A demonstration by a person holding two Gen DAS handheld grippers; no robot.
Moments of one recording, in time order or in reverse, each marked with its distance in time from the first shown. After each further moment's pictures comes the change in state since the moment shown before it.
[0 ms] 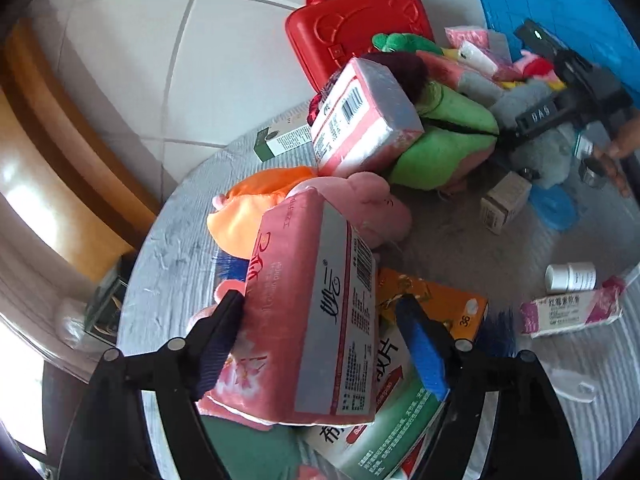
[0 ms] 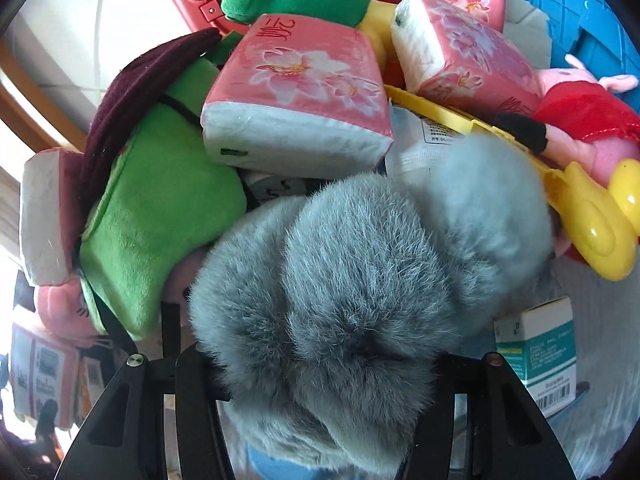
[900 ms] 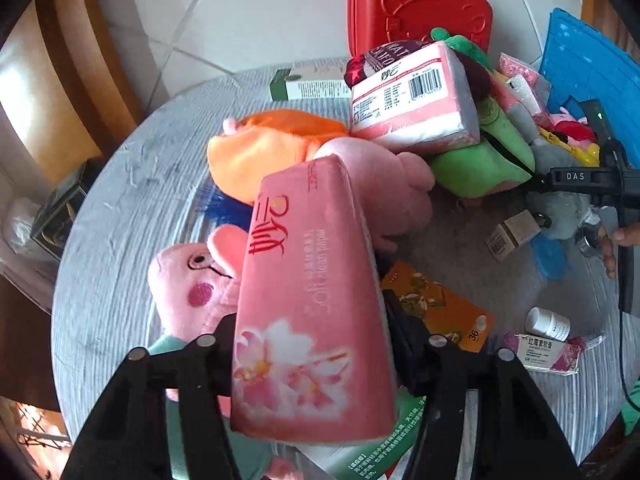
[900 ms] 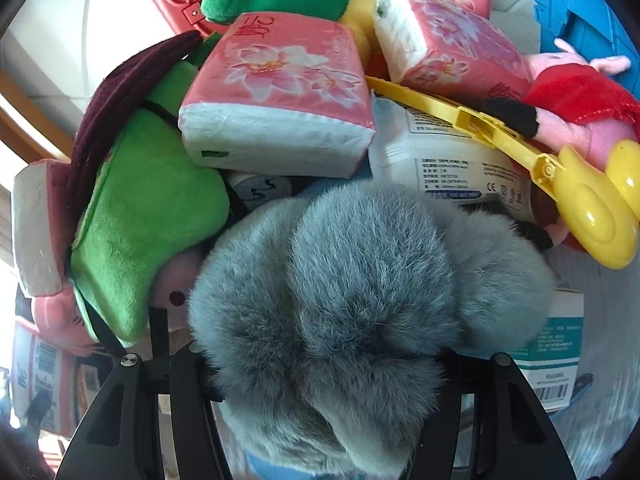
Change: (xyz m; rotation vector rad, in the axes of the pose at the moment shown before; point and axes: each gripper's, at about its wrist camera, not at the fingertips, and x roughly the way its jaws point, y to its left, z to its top) left arm 0.032 0.043 -0.007 -0.293 0.148 -0.161; right arm 0.006 0.001 -0.003 0.038 0.016 -0.005
